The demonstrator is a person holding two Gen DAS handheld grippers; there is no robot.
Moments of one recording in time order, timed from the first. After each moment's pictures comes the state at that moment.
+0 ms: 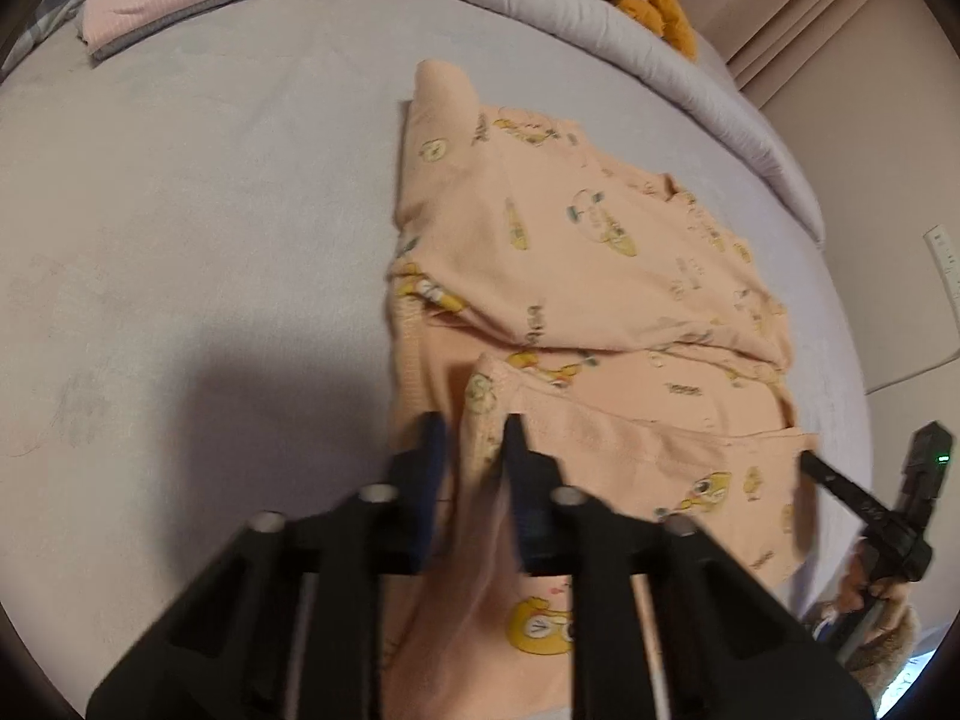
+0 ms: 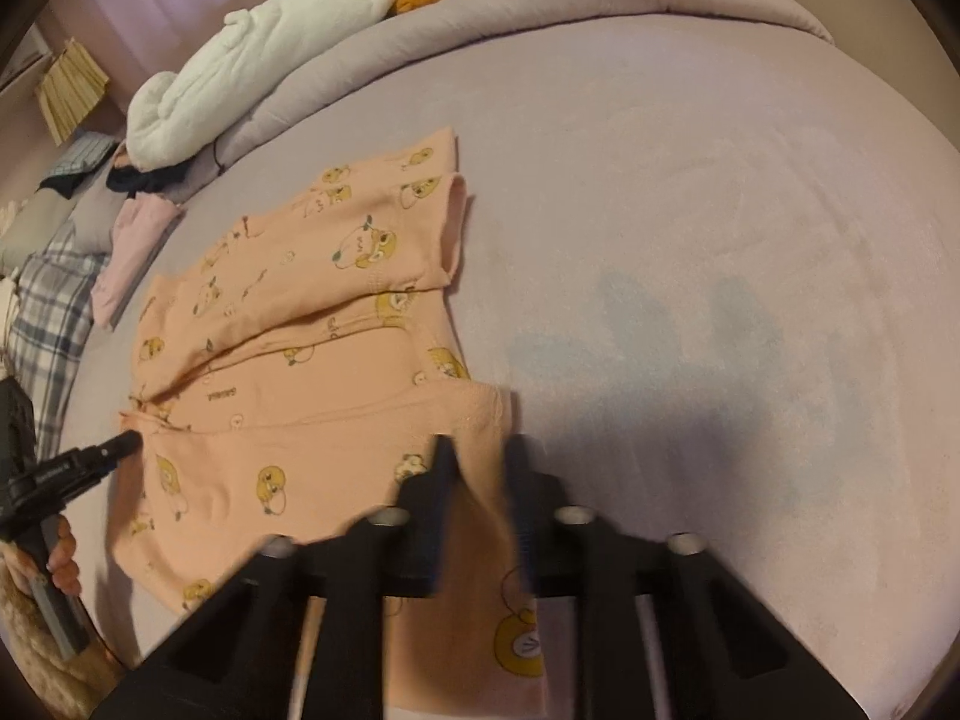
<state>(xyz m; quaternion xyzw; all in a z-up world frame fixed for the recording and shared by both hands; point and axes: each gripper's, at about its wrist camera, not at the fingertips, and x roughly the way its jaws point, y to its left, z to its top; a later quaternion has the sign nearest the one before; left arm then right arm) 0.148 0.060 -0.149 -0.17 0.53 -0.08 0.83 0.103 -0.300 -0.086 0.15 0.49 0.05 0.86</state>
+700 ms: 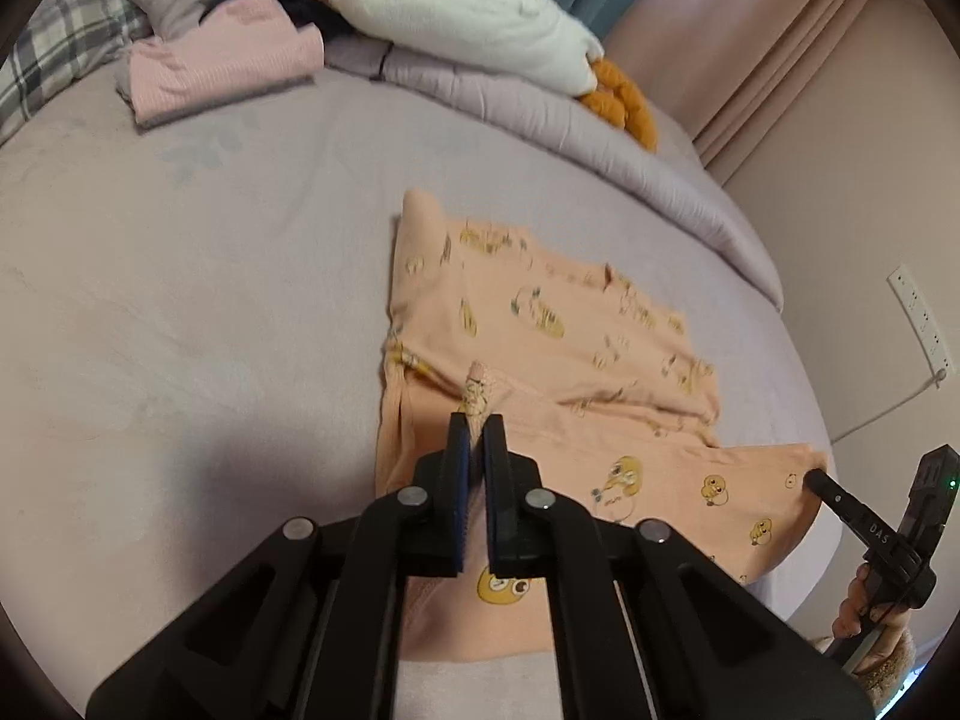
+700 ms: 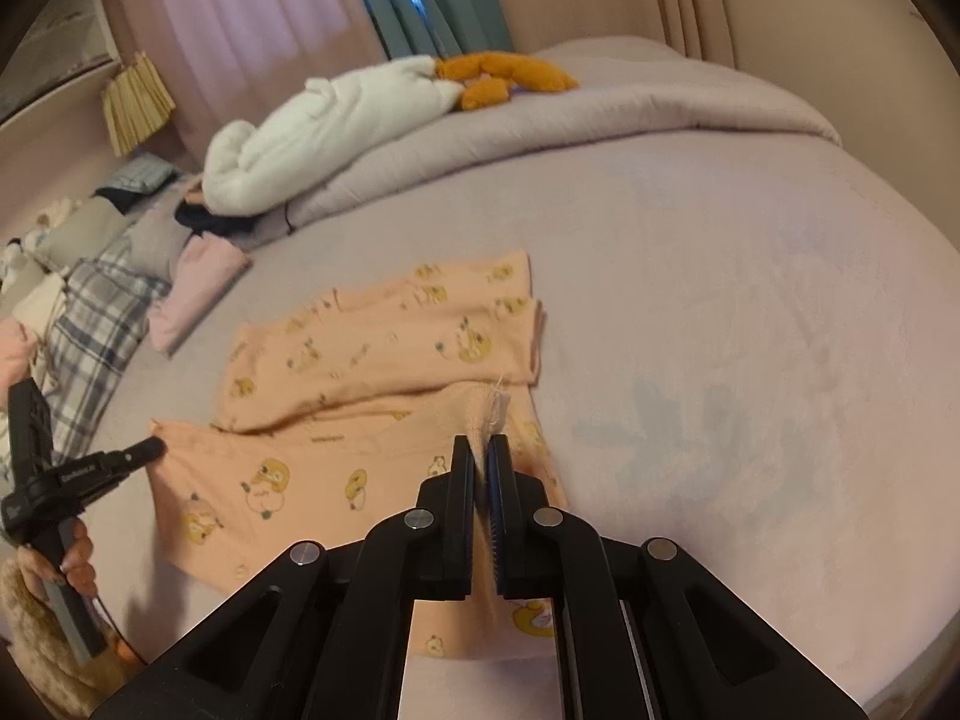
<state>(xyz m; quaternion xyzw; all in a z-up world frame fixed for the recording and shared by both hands) 0.102 0.073 -0.081 -0.21 0.43 -0.09 0.88 0.070 -0.280 -0.013 0.13 0.40 0.08 0.91</state>
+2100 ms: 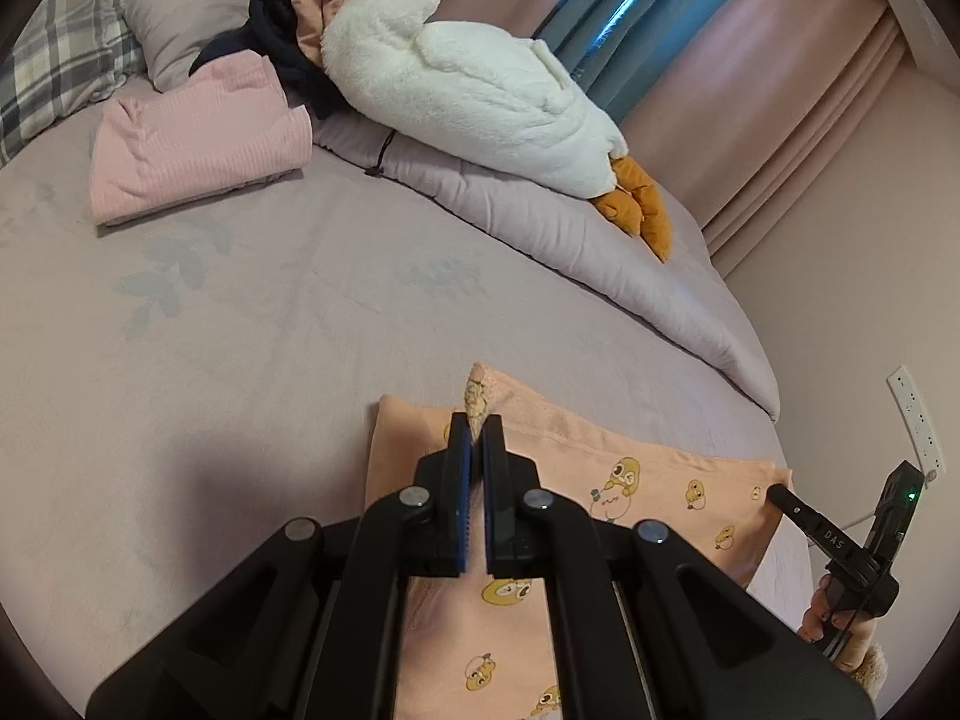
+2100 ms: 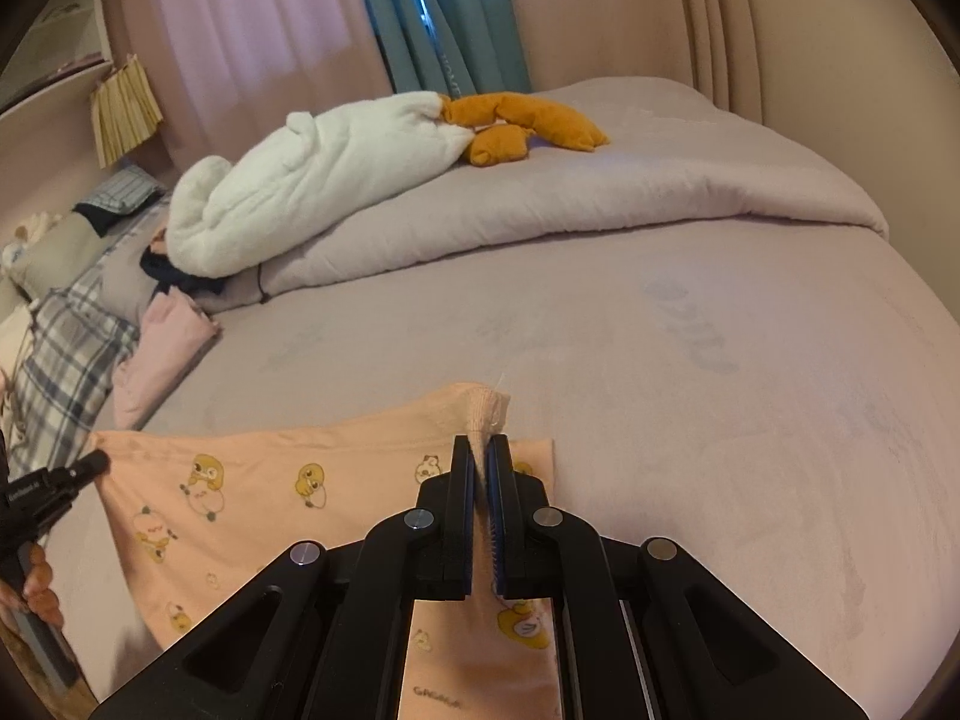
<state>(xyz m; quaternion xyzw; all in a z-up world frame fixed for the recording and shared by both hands) 0.220 0.099 -0.045 -0.26 0.37 -0.06 0.89 0.212 -0.274 0.007 0.10 0.38 0.07 0.92</state>
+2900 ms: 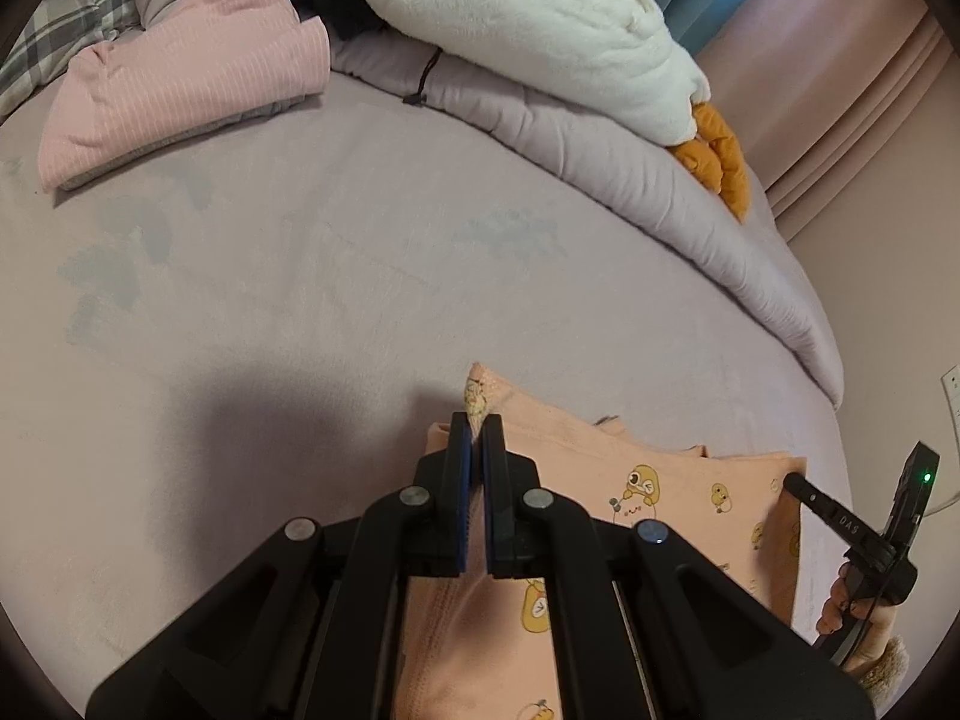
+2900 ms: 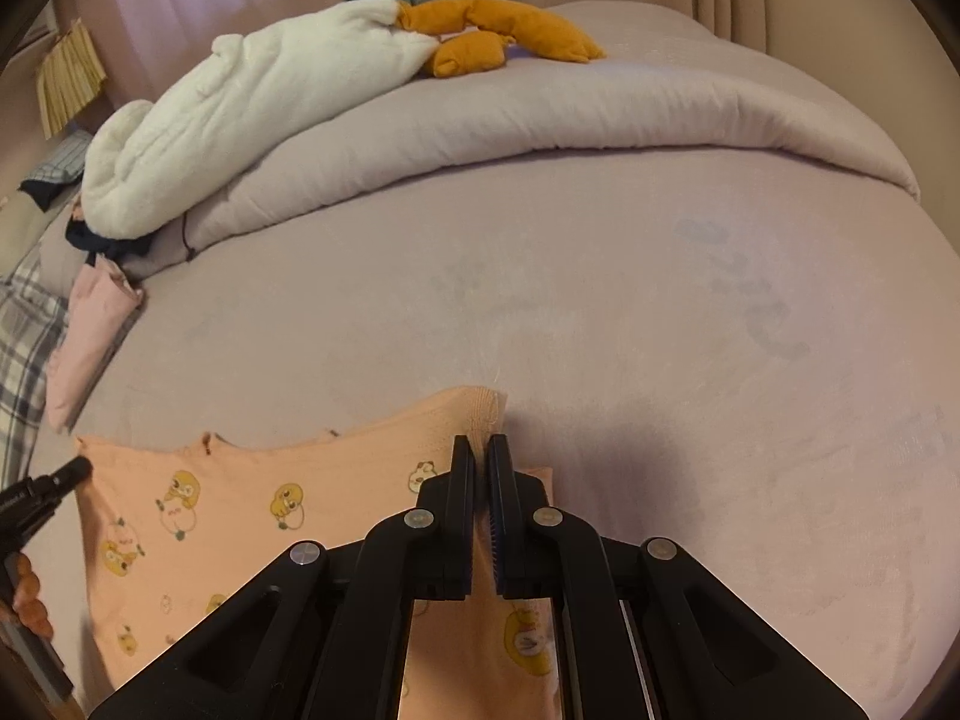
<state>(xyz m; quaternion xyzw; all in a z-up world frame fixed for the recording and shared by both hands) 0.292 0.102 -0.112 -0.24 0.44 -0.03 0.87 0.292 -0.269 -0.056 0.08 0.46 0.05 0.88</state>
